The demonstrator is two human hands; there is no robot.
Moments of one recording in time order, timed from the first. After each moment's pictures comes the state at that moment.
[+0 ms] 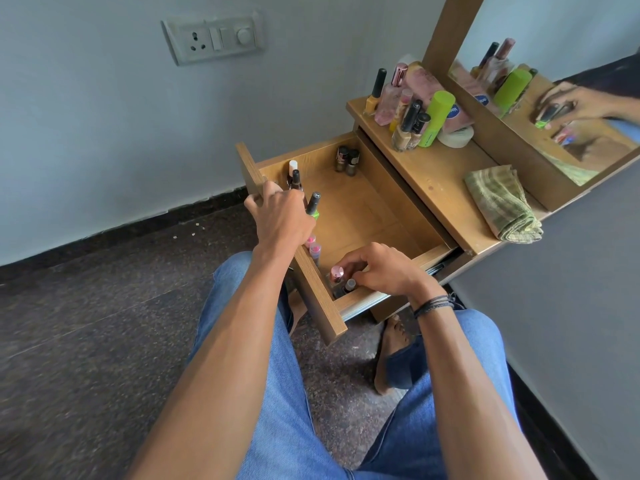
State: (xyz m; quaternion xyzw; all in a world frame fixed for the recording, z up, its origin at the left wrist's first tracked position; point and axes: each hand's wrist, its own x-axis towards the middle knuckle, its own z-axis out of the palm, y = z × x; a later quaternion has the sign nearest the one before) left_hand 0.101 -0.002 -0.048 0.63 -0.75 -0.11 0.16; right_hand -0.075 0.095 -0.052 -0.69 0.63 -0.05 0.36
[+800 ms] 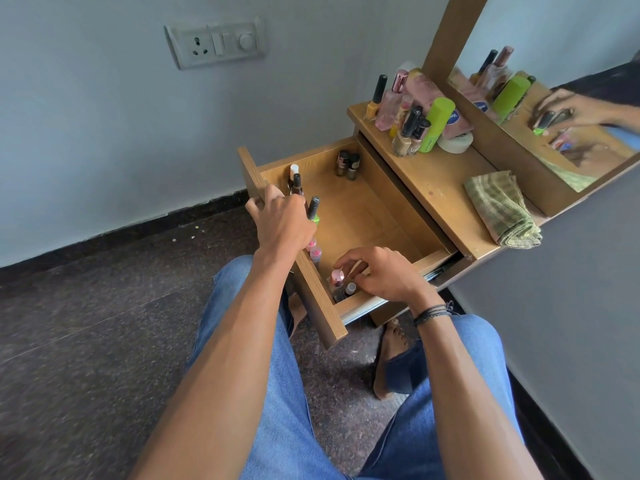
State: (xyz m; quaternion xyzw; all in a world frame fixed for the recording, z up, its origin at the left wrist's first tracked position) left_hand 0.101 -0.001 -0.044 0.62 -0.76 -0.11 0.15; right_hand -0.073 0.098 -0.054 -0.70 0.64 -0.08 0.30
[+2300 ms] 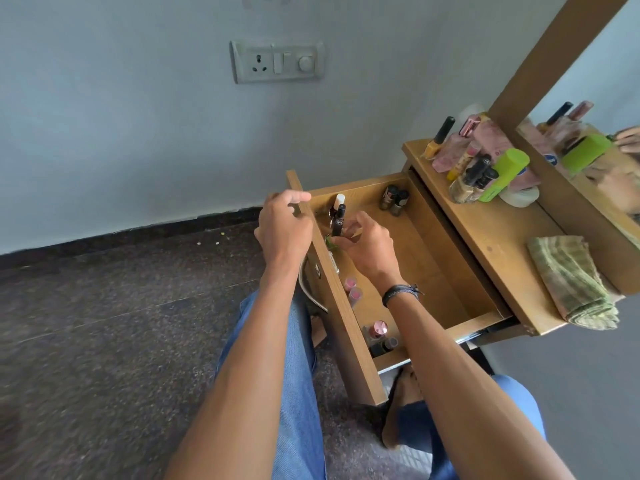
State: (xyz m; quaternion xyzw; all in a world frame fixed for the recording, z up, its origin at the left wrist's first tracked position) left_hand 0.147 -0.043 -0.040 0.67 -0.50 -0.35 0.43; right_hand -0.011 -0.033 -0.089 -0.61 0.69 -0.30 0.24
